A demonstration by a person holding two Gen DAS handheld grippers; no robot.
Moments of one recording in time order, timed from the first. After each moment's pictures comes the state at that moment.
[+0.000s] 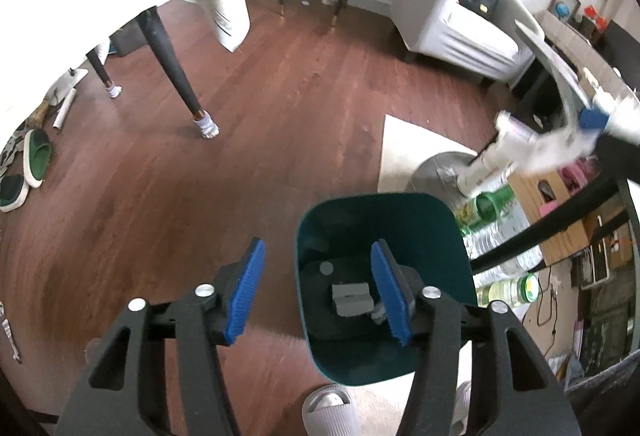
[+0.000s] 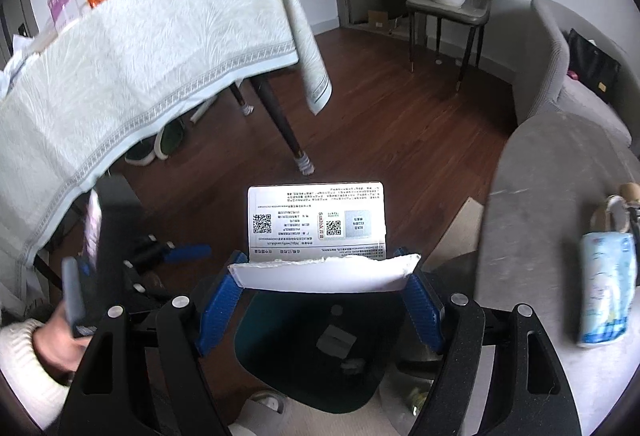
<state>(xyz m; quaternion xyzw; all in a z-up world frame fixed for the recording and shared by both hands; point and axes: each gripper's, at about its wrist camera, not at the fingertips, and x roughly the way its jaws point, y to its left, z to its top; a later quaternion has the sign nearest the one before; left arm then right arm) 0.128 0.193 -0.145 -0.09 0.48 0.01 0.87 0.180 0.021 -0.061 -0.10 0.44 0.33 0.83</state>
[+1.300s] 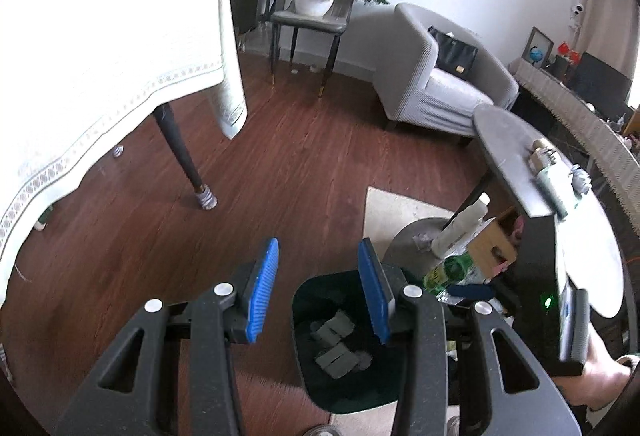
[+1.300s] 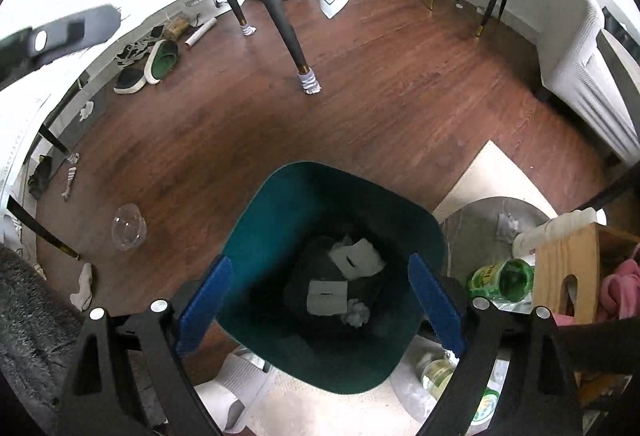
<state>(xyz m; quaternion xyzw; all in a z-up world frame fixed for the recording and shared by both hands) 0.112 0.200 -0.054 -0.10 0.38 -0.01 0.92 0.168 0.043 -0.150 -0.15 0.51 0.33 0.78</state>
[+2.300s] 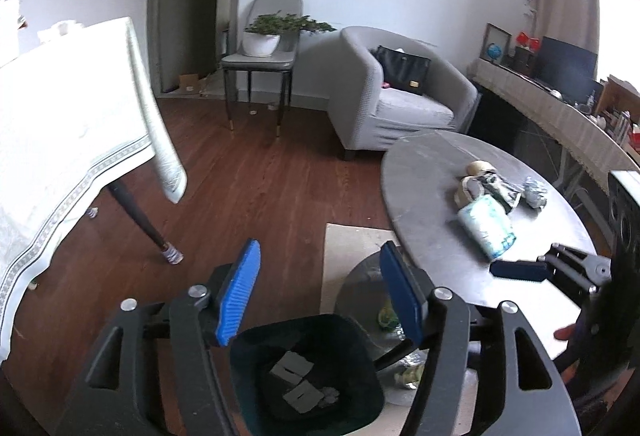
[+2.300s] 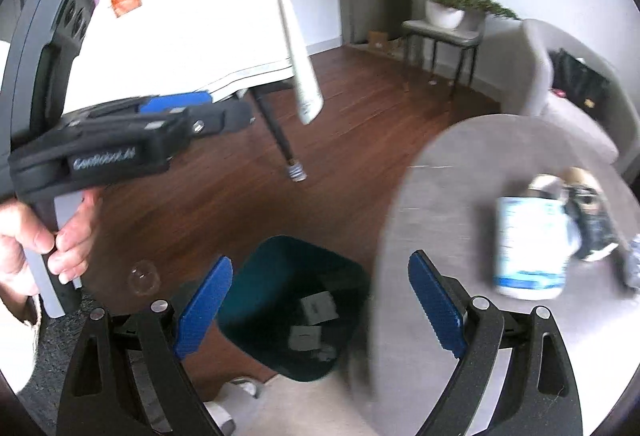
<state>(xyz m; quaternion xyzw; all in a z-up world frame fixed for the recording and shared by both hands) 0.141 0.087 0.003 -0.04 0.33 -0.06 0.94 0.150 -0.080 -0.018 -0.10 0.38 0.32 0.86</state>
